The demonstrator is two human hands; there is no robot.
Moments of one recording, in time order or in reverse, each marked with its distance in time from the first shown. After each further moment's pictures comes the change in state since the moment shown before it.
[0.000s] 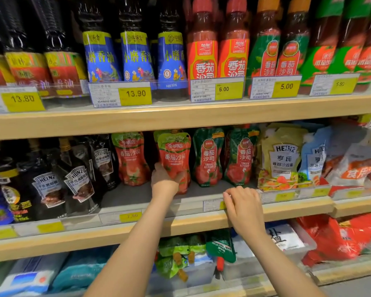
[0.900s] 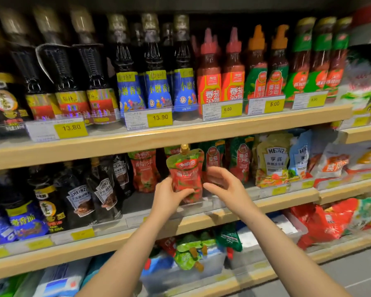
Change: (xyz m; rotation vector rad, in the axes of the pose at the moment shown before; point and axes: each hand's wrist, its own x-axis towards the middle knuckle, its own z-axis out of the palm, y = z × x) left_hand -0.053 -0.022 -0.070 -0.173 -0.174 0.479; right_hand 0.022 -0.099 -0.075 0.973 -0.226 0.207
